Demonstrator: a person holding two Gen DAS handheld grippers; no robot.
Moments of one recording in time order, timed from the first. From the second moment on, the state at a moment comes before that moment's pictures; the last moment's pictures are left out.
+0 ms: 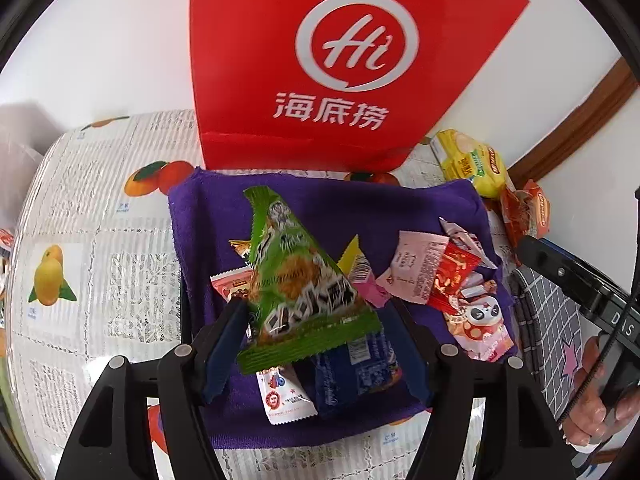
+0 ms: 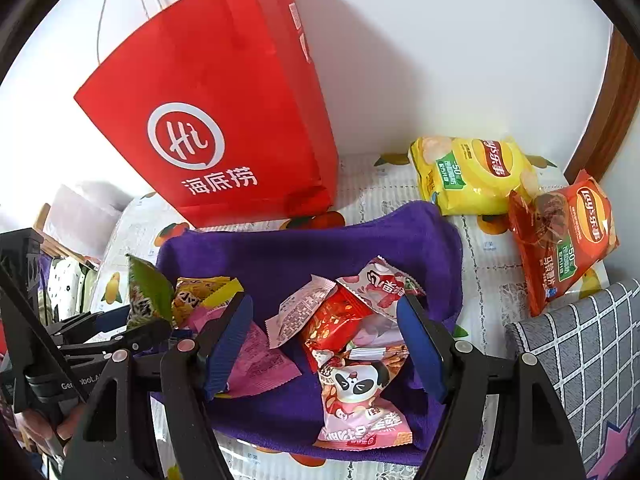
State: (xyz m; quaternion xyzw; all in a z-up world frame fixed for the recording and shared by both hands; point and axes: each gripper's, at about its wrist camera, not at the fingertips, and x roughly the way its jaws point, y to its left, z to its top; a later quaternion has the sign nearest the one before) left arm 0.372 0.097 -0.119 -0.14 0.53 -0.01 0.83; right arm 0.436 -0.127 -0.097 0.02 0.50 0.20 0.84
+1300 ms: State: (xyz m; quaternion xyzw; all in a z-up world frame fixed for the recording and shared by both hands) left arm 0.338 0.073 -0.060 -0.10 0.47 -0.02 0.88; right arm 0.357 -0.121 -0.044 -0.02 0.43 0.17 0.89
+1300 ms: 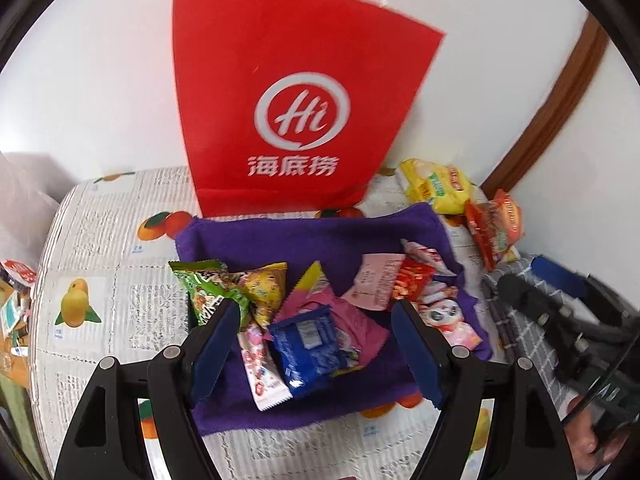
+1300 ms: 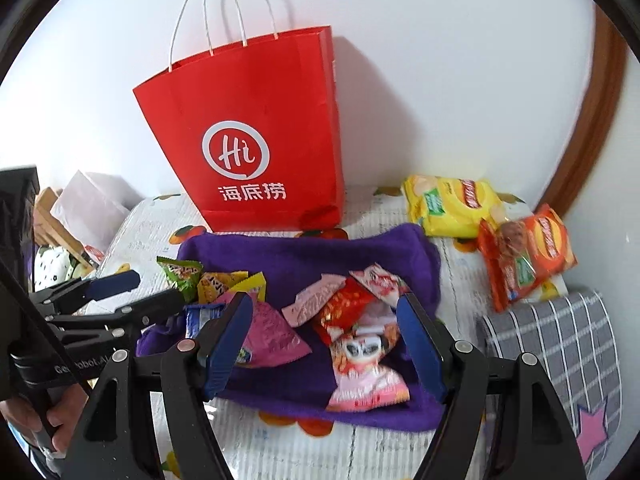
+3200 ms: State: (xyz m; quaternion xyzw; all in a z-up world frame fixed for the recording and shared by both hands) left arm -0.009 -0.040 0.013 -0.05 0.33 0.00 0.94; right arm -0.020 -0.236 0.028 0.01 0.33 0.05 0.94
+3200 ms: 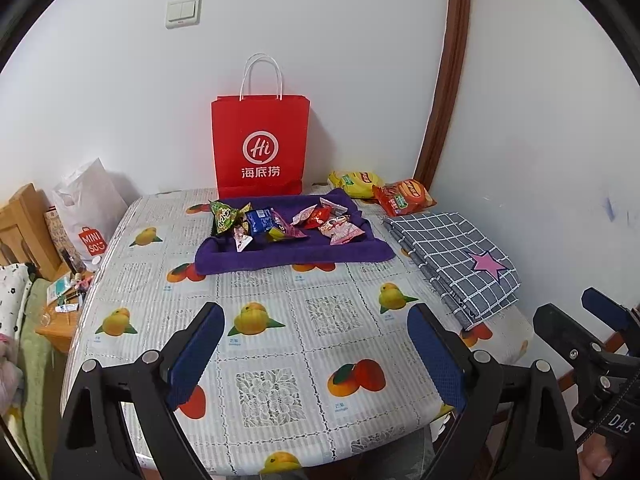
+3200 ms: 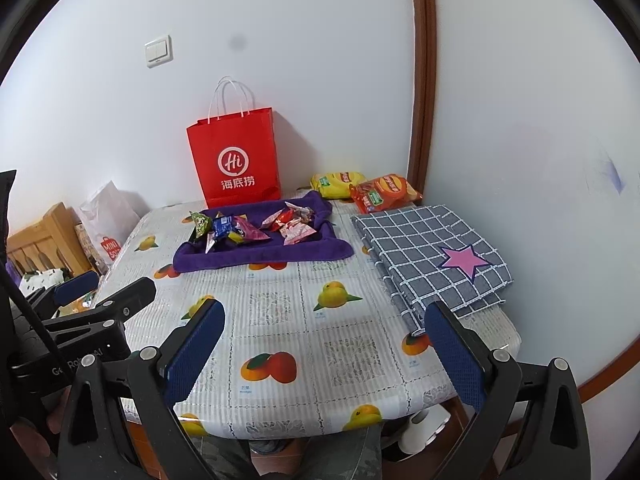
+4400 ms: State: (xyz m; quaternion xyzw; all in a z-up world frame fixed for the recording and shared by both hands) left arm -0.019 -0.049 0.019 -0.03 0.32 0.00 0.95; right arm -0.033 -0.243 0.031 0.03 0.32 0.05 0.95
